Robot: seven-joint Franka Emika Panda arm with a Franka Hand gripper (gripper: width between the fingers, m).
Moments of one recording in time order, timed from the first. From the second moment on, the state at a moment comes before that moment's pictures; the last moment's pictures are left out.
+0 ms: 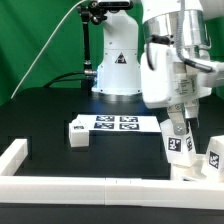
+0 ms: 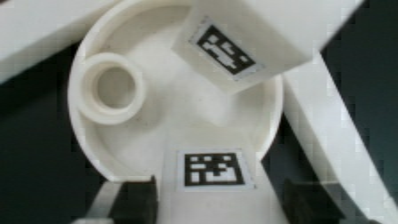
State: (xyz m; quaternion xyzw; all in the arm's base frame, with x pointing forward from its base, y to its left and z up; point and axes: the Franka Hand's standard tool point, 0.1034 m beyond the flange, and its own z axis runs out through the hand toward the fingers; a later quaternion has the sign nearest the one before) arm 0.616 0.063 0.083 -0.47 0.87 0.01 0.15
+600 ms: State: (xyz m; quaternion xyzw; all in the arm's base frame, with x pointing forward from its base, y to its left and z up) arm 0.615 0.060 0.082 -0.36 0.92 0.03 0.15
